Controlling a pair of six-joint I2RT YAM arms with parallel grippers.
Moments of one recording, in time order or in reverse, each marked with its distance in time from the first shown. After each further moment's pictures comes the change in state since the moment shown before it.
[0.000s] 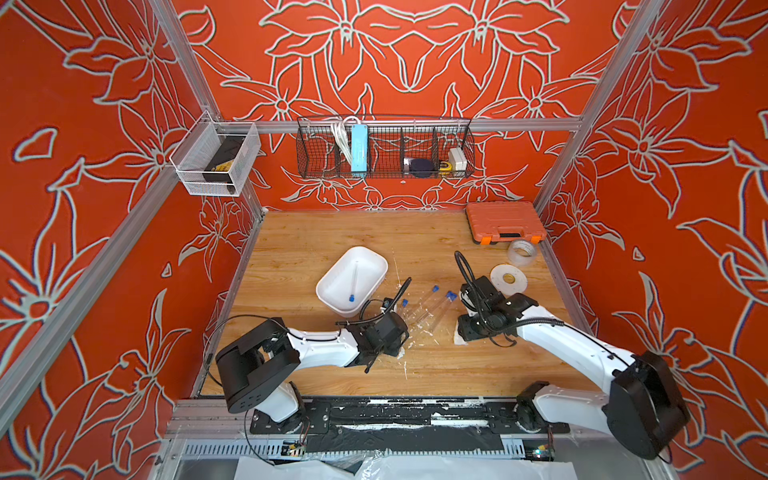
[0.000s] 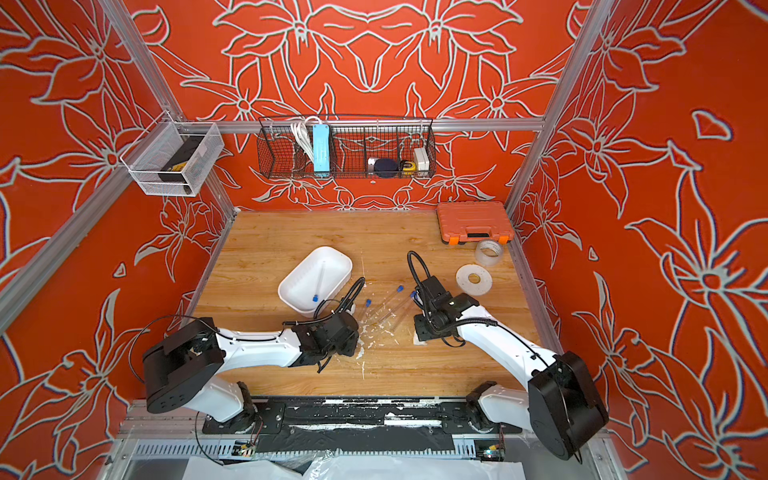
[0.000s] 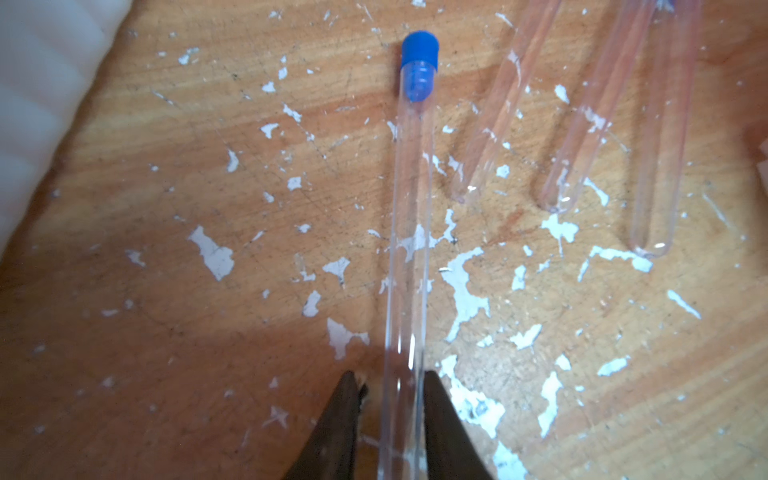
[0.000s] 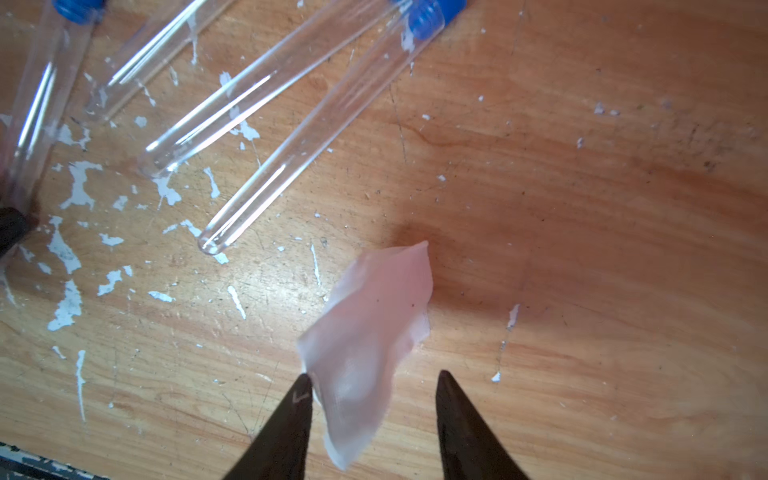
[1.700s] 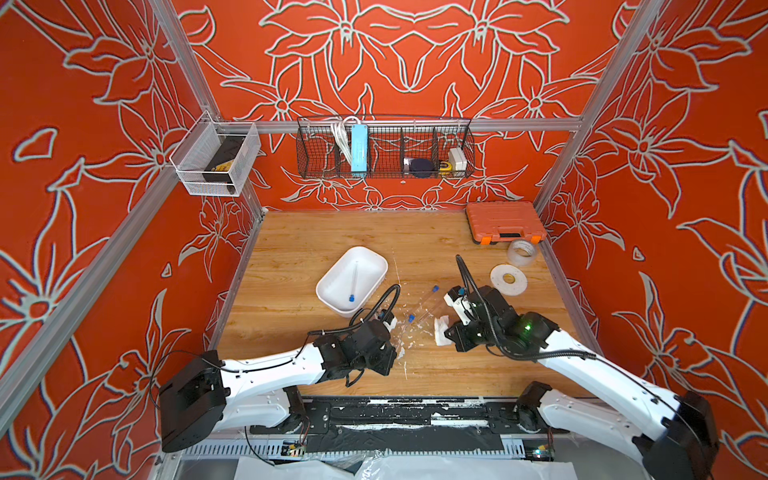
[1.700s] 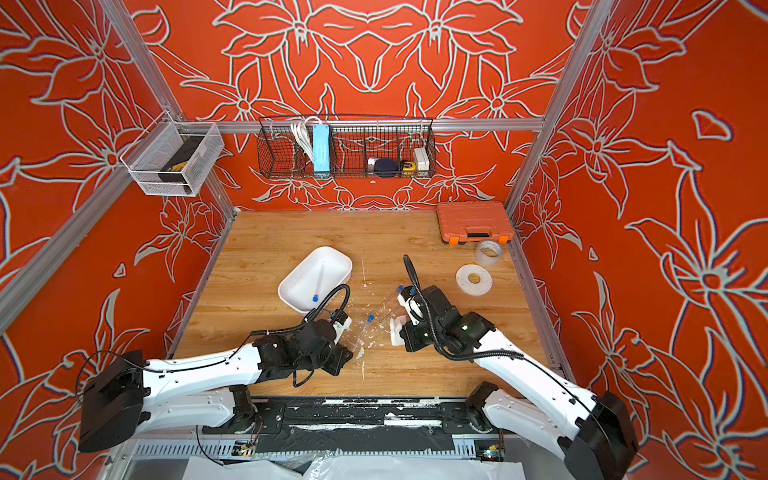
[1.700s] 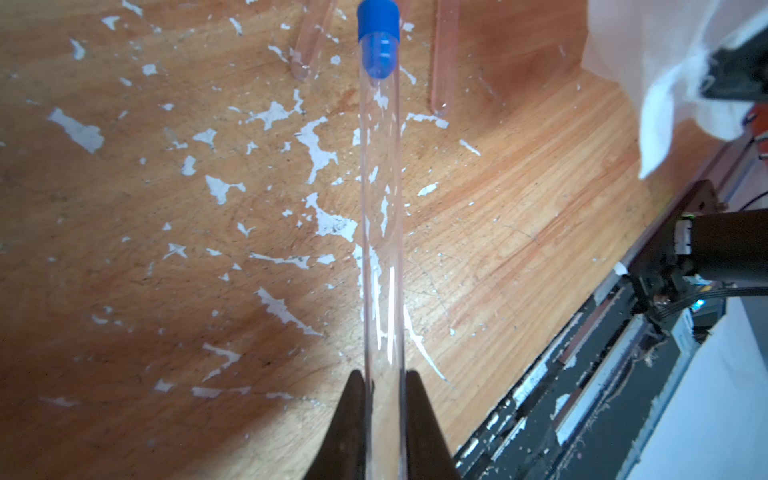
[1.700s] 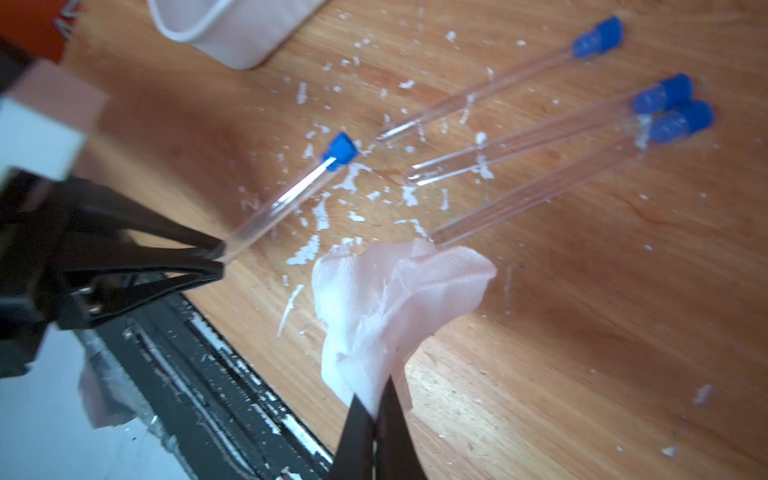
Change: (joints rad) left arm -0.046 -0.397 -0.097 -0.150 0.283 0.027; right arm 0.186 -0.275 -0.060 0.131 -0.237 0.014
